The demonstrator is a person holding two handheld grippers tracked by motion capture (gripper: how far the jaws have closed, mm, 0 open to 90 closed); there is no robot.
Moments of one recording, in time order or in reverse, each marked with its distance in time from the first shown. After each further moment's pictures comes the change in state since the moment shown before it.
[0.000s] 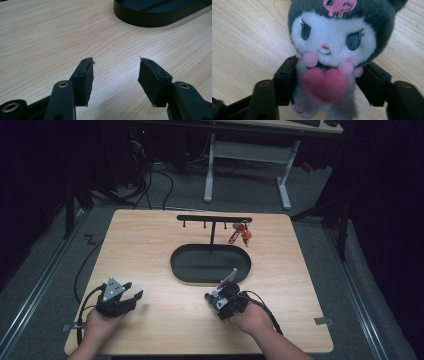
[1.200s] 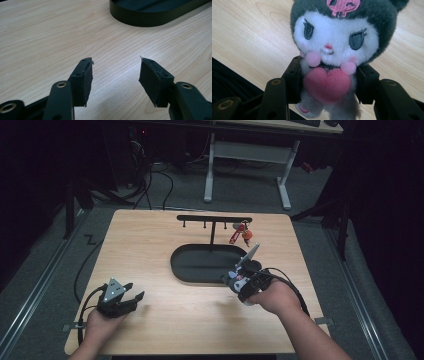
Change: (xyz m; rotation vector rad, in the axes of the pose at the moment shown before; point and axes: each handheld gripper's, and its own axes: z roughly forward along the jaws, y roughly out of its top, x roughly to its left) left arm -0.002 0.000 0.000 0.000 -0.016 0.014; right arm -0.043 0.003 -0.093 -0.011 -0.012 -0.021
